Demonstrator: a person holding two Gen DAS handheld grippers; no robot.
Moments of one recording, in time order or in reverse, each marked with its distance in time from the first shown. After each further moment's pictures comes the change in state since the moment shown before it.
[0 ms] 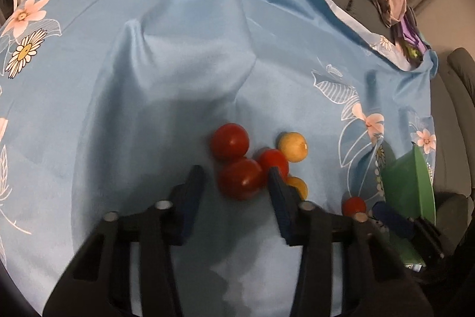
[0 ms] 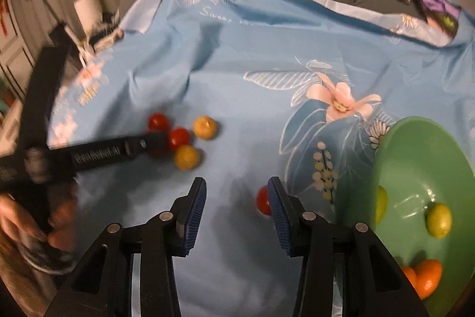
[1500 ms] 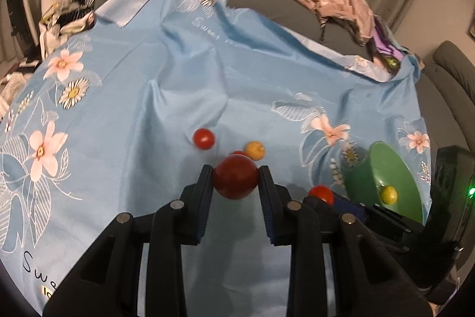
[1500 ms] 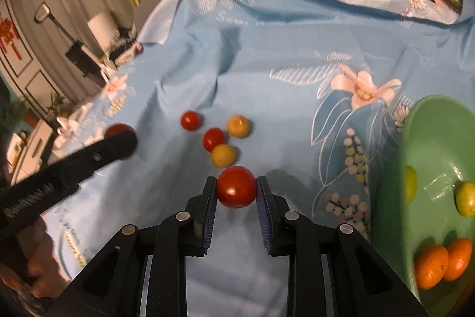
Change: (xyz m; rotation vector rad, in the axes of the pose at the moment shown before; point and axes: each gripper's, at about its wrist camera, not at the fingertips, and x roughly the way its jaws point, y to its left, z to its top) left arm -0.090 -0.053 -0.038 0.103 -0.231 0.070; right arm -0.027 -0.003 -0.002 0.128 -0.067 0.209
